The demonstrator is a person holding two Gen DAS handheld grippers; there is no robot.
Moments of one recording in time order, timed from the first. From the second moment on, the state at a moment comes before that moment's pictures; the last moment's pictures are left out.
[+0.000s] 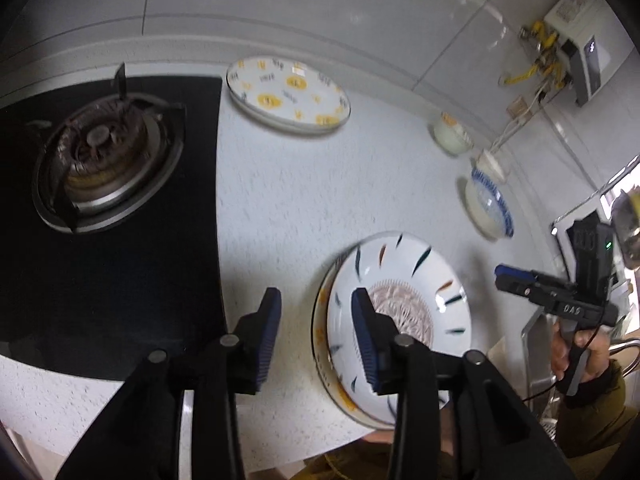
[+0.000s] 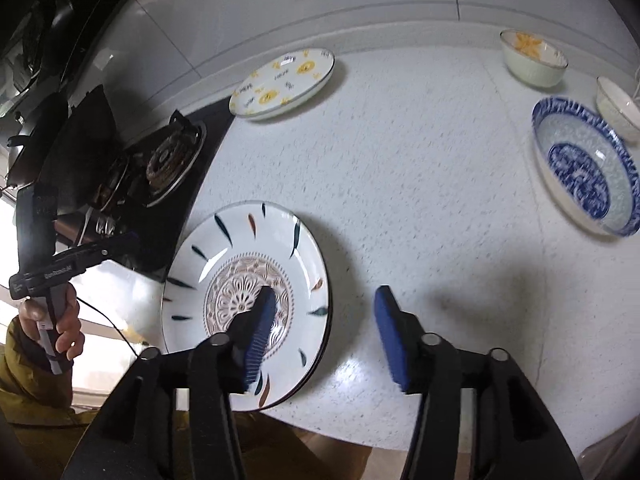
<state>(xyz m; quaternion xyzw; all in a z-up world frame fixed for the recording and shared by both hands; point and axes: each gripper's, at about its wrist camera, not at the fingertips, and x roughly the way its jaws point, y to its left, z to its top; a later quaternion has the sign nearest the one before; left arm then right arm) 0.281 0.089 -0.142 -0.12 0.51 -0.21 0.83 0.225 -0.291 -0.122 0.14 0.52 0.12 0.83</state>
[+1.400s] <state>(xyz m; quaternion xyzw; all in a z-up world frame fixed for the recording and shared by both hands) 0.571 0.093 -0.160 -0.09 0.51 -0.08 0.85 0.509 -0.283 -0.151 0.20 0.50 0.21 0.81</state>
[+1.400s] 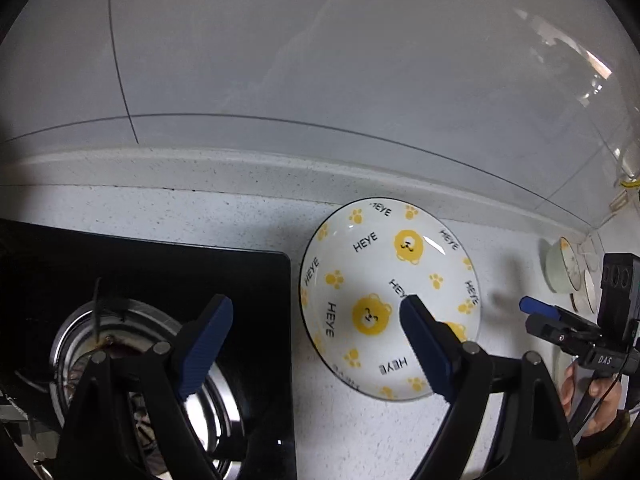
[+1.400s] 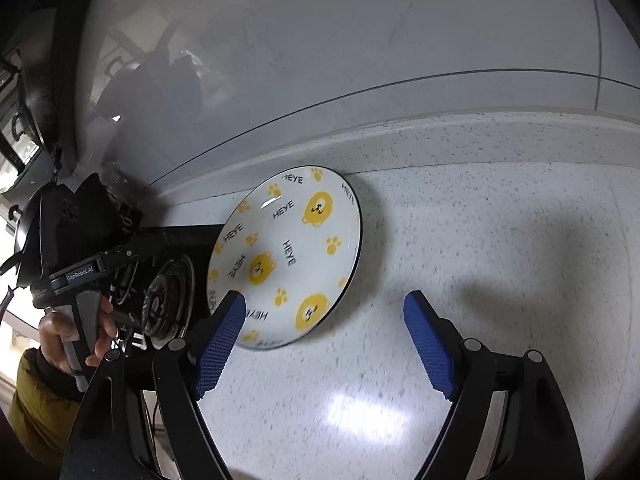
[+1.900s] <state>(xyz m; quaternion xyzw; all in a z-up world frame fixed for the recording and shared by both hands) 0.620 0.078 -0.216 -0.14 0.57 -0.10 0.80 0.545 -0.278 -0.193 0.26 0.53 0.24 0.77</state>
